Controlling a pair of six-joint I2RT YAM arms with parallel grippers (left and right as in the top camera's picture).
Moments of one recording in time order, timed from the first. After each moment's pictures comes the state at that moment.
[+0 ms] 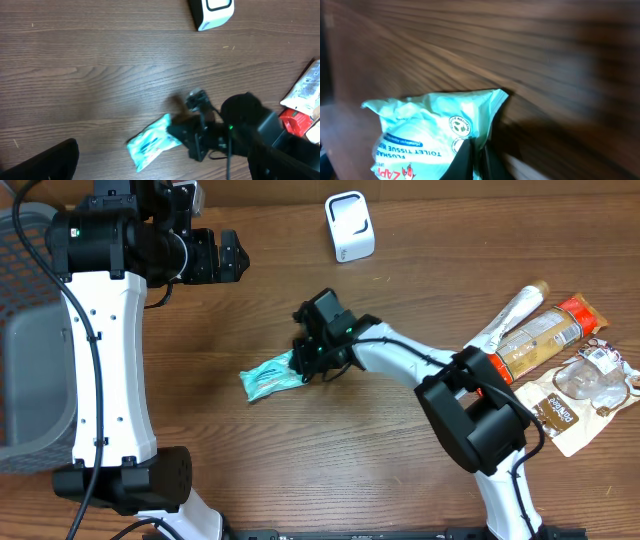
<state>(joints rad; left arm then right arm) 0.03 1.82 2.21 -1.46 0.26 -0.04 0.66 2.20 1.52 -0.43 -0.44 0.51</state>
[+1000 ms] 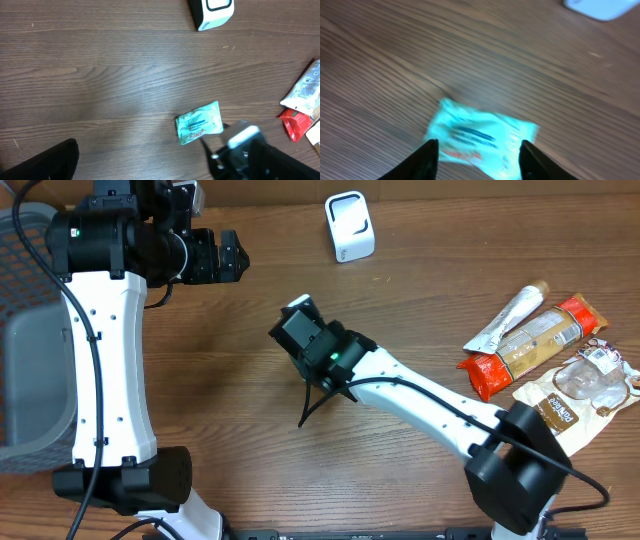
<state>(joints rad) 0.03 1.82 2.21 -1.46 0.26 -0.04 0.87 1.95 1.53 -0.66 0.33 0.21</state>
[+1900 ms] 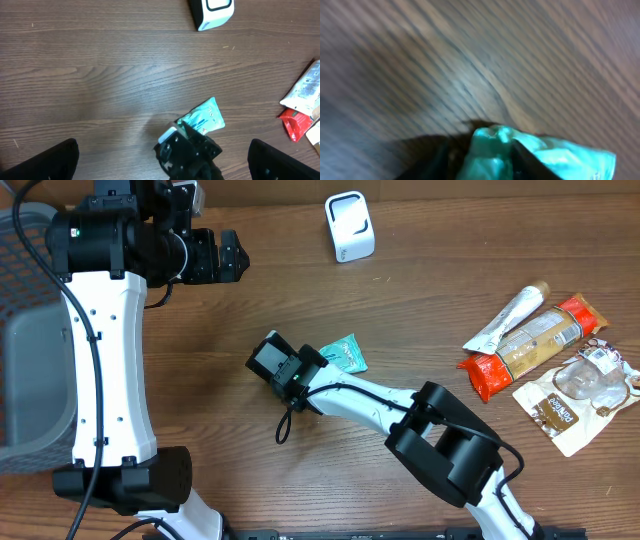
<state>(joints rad) 0.03 1.82 2.21 -1.46 0.26 -0.04 0.95 2.21 1.56 -0.55 0.43 0.03</state>
